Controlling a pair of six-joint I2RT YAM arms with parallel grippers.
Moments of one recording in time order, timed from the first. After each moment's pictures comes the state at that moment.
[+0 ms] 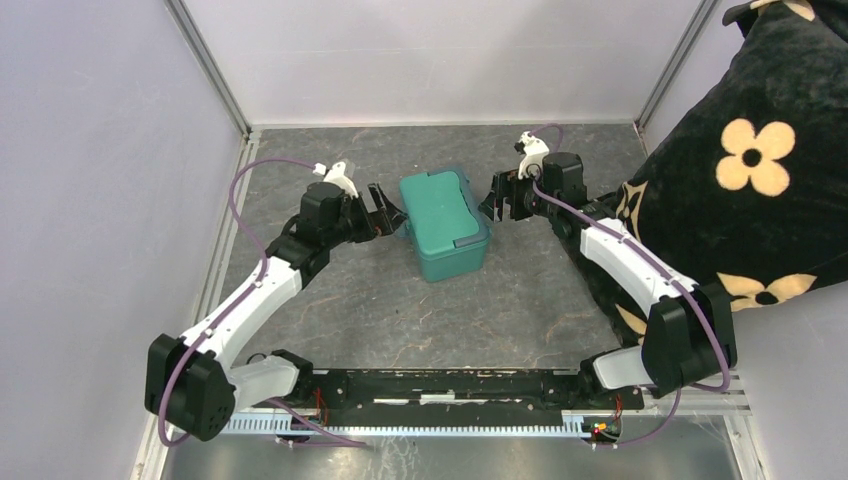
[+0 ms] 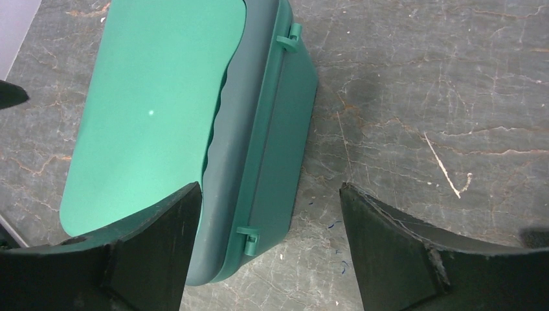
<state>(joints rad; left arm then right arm) -0.42 1.14 0.83 -0.16 0.16 -0.62 0.33 1.40 1.00 -0.13 -0.33 0.19</state>
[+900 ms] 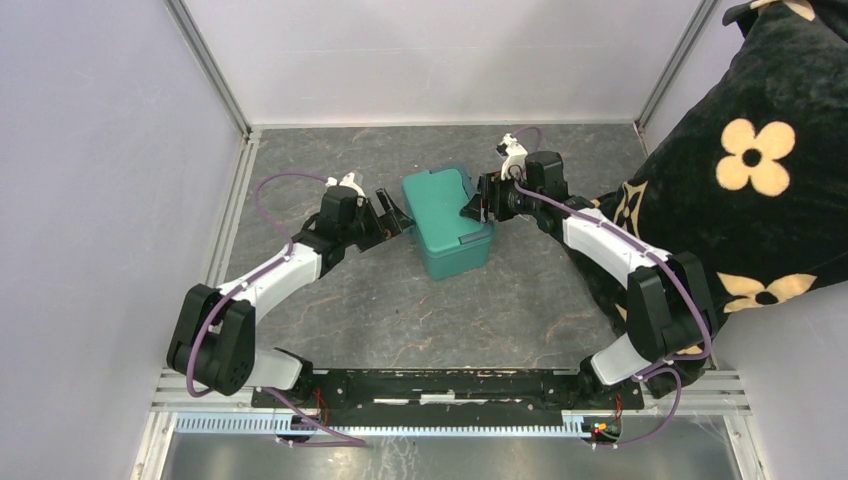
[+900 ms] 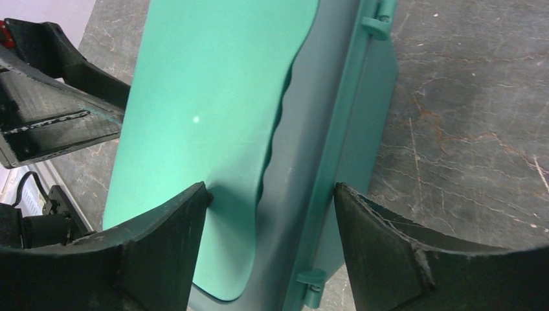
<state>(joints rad) -0.40 1.37 0.77 0.00 0.19 -0.77 0.36 1.55 1.03 -0.03 -0.49 0.28</state>
